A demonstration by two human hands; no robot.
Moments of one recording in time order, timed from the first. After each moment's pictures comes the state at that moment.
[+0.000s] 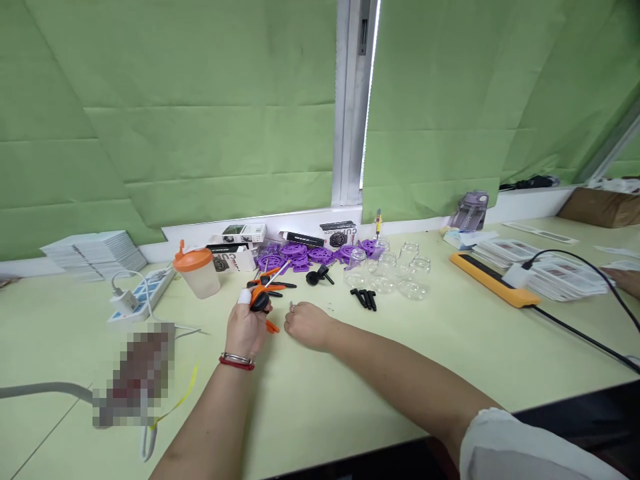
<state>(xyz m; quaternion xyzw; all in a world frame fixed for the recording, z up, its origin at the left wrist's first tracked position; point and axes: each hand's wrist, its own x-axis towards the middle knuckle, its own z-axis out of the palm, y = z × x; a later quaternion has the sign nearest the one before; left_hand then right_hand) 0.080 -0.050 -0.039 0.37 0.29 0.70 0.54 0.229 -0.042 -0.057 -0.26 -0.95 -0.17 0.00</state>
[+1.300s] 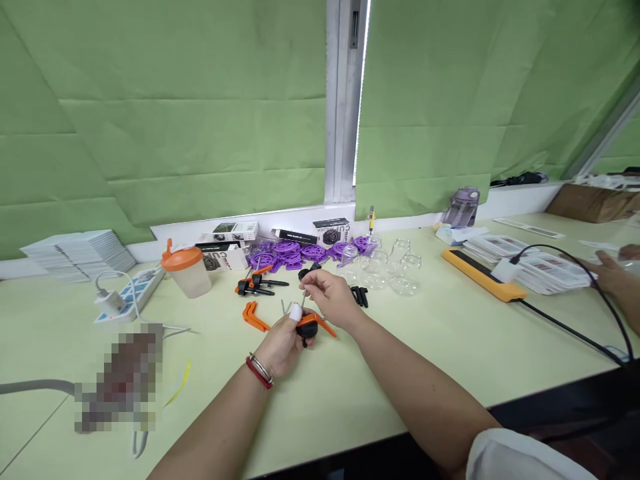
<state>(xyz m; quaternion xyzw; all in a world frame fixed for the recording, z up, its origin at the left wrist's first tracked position) 0.144 -0.091 -0.050 0.43 0.34 0.43 0.72 0.283 -0.062 -0.020 -0.39 -0.67 0.34 0.54</state>
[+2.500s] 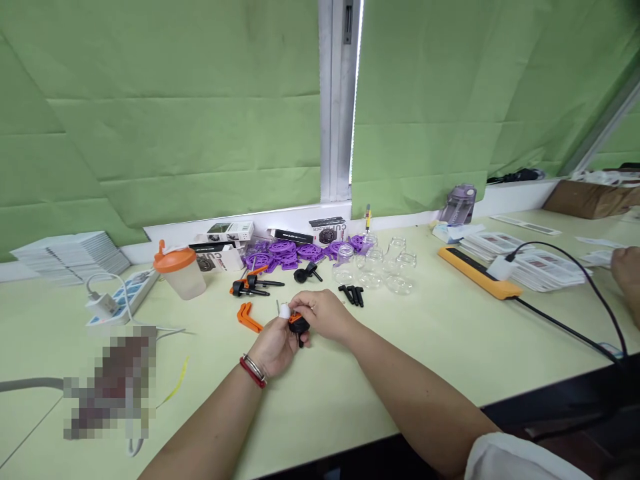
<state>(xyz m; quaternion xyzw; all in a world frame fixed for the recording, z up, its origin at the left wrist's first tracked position) 0.142 -0.081 -0.065 0.37 0.33 0.43 0.76 0.284 -0.078 -0.020 -0.48 -0.78 0.23 0.33</state>
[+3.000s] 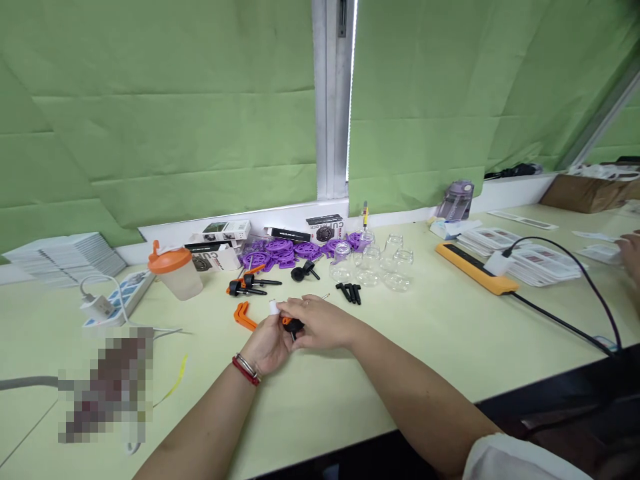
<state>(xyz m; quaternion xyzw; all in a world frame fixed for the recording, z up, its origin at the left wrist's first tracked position) 0.140 -0.079 -0.052 0.31 0.34 0.43 0.78 0.294 -0.084 -0.023 -0.34 -0.90 0.16 0.21</state>
